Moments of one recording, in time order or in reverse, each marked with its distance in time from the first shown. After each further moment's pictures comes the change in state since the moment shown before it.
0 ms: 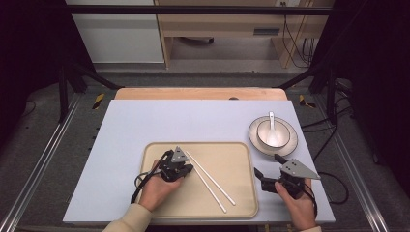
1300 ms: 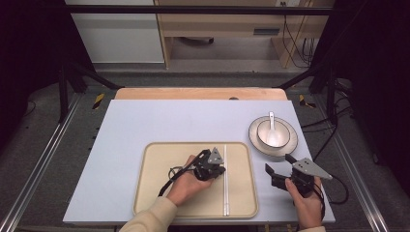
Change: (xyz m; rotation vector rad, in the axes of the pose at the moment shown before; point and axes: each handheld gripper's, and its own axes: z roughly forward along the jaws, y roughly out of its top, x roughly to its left) left arm -0.054 0.053 0.048 0.017 -0.166 0.232; right arm -0.025 -0.011 -0.008 0.001 -0.085 0.096
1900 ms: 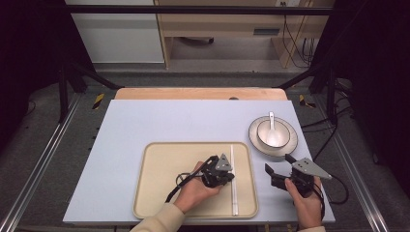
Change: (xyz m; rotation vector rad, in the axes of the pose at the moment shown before) left arm -0.022 0.013 0.019 -0.042 -0.046 -0.011; right arm 0.000 0.000 0.001 0.004 -0.003 -0.001
